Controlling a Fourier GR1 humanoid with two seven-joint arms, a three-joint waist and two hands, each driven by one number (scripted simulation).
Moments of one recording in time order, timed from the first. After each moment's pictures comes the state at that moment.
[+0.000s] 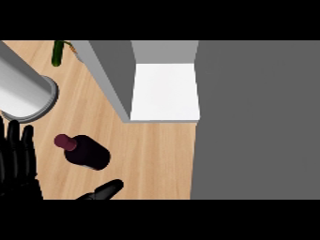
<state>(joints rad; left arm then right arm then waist) 0.06 0.15 -0.51 -2.31 -0.53 0.88 0.64 0.00 -0.16 0.05 -2.42 -0.21 0.11 0.50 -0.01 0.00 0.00</state>
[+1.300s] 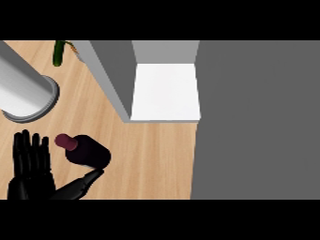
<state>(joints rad) 0.30 0.07 -0.21 -1.89 0.23 0.60 -0.18 -0.06 -0.15 0.01 -2.43 -0.22 0.12 0.57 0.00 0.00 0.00</state>
